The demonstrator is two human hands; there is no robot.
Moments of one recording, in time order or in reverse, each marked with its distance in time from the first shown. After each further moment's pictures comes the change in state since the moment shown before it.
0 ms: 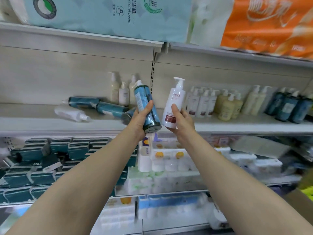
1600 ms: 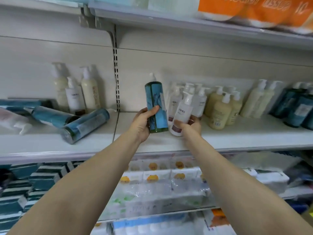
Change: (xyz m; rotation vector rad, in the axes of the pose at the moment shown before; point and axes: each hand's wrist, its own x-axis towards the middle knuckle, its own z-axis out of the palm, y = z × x) left_hand 0.200 -0.109 0.122 0.020 -0.030 -0.008; right_hand 0.226 0.019 -0.172 -0.215 0.276 0.063
